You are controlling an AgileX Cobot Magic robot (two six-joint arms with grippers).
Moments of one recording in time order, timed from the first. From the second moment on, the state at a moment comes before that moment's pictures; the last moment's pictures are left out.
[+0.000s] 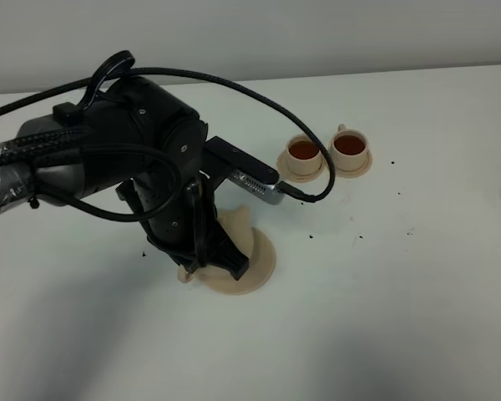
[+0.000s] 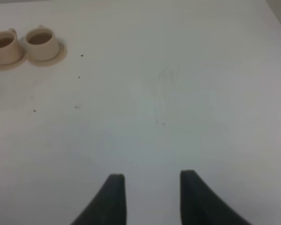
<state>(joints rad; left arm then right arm) -0.66 1.83 -1.27 0.10 0.97 -0.06 -0.14 -0.01 -0.49 0.20 1.07 -0.18</state>
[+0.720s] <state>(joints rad) -0.66 1.84 -1.13 0.12 0.73 -0.09 -0.14 -0.01 -0.49 0.20 1.07 -0.18</state>
